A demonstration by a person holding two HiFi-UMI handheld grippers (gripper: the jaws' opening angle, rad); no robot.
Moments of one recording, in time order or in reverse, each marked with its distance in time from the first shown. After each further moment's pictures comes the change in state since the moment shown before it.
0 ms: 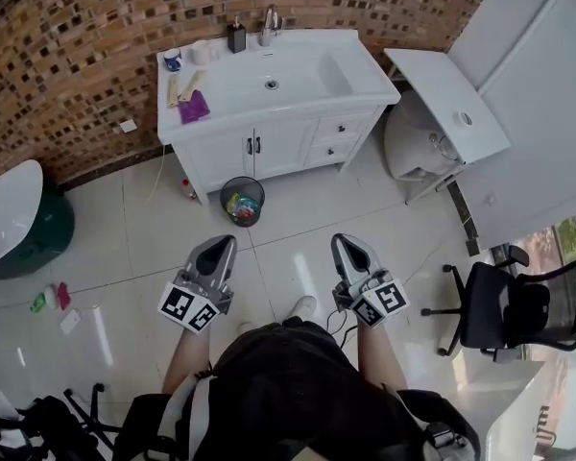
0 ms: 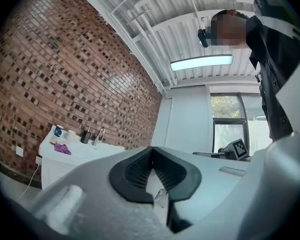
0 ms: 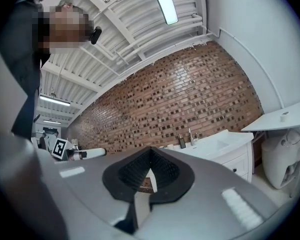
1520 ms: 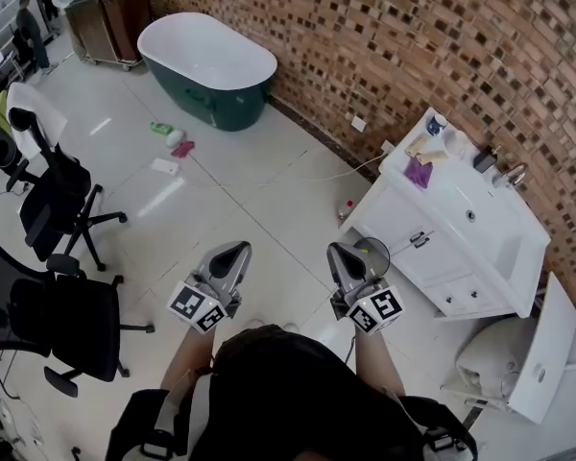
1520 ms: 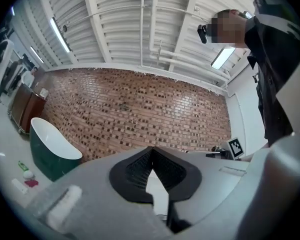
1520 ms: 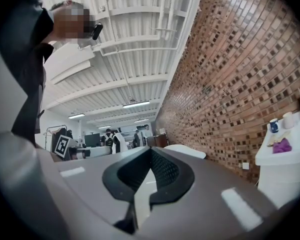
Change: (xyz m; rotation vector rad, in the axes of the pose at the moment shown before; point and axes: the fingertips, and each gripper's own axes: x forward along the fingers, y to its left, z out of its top) left arm -0.283 0.011 0.065 0.181 -0.227 0.918; right arm 0.161 0.287 -0.064 0.053 0.206 1.067
